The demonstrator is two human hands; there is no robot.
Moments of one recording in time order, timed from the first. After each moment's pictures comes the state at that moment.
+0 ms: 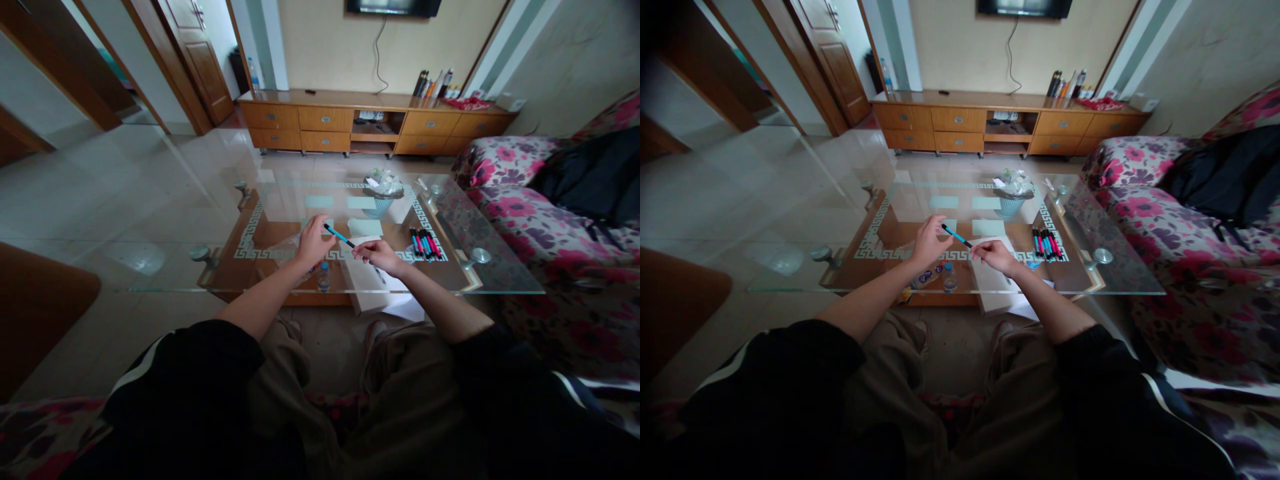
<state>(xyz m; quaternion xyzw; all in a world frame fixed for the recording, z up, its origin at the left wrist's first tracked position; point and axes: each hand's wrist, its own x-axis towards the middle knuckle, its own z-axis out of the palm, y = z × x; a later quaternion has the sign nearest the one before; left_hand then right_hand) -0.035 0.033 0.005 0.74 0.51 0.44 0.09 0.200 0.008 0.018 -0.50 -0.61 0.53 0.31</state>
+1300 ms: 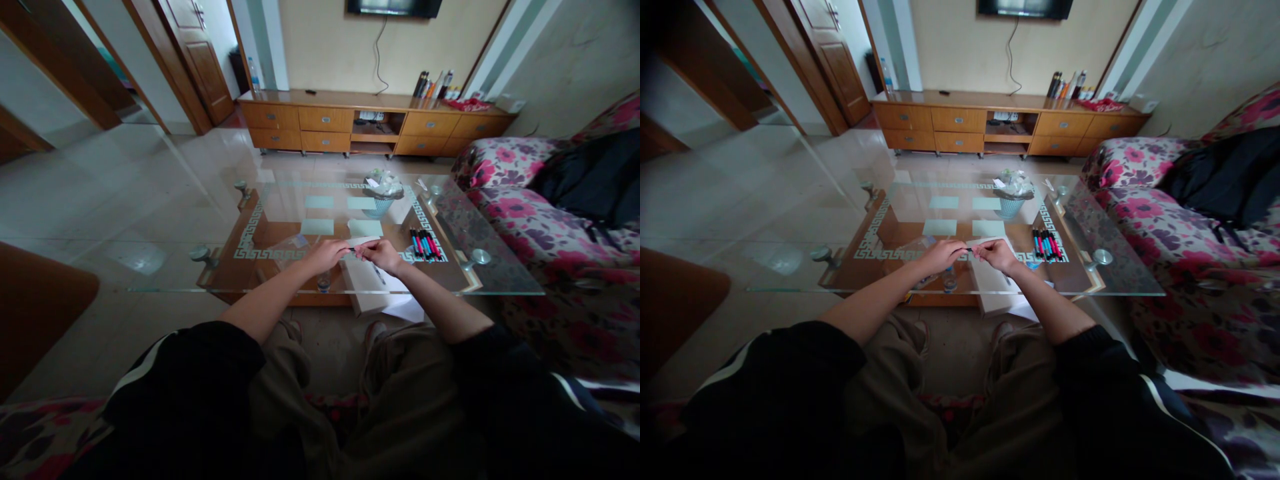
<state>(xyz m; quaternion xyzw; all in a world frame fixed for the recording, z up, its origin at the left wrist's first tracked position) -0.024 0.023 -0.002 0.89 0.37 0.23 0.14 0.209 0.021 -0.005 -0.48 -0.62 0.51 0.35</state>
